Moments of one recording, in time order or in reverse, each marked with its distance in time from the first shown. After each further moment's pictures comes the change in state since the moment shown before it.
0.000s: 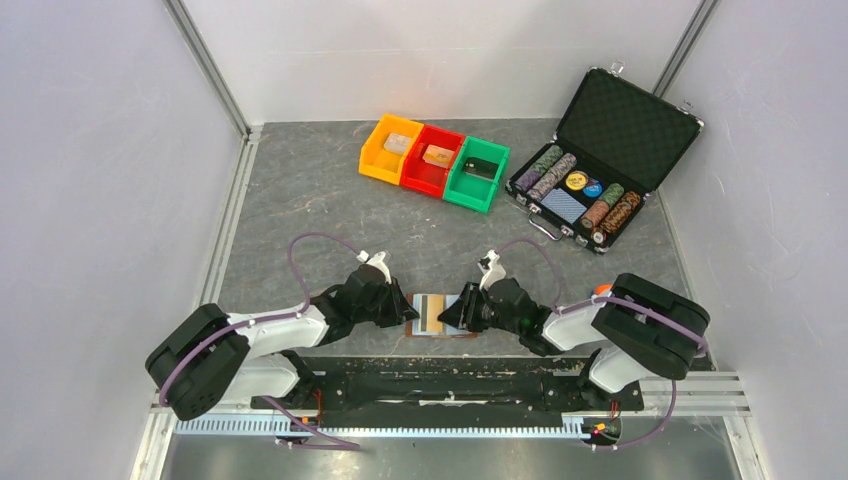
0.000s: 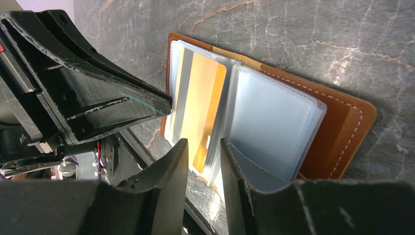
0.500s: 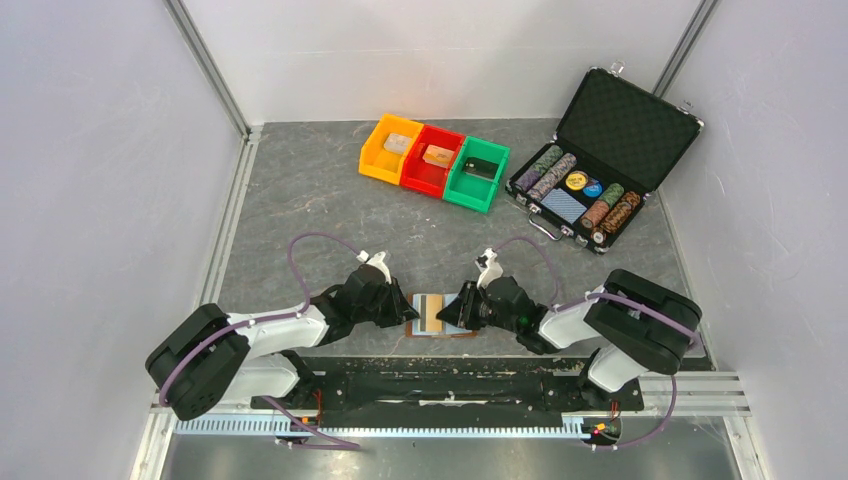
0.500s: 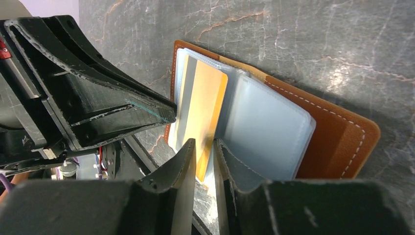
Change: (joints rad) left arm 0.000 0.000 0.000 0.000 0.001 0.000; right arm -0.001 0.042 0.022 0.036 -0.009 -0.012
